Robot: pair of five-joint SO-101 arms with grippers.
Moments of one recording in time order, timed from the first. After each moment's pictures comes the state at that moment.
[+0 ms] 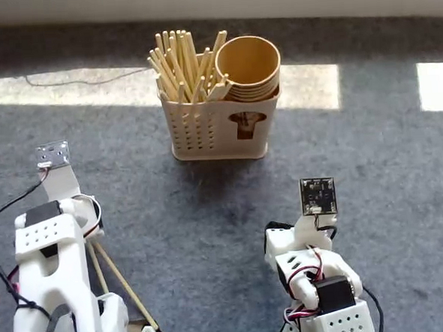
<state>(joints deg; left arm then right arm) -26.1 -33.1 59.3 54.2 0.5 -17.7 -104.1 96.0 63.6 -10.1</state>
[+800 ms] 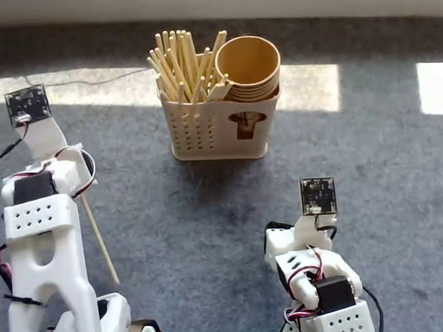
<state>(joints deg) -20.4 -33.0 39.0 54.2 9.3 -17.7 -104.1 96.0 63.6 -10.1</state>
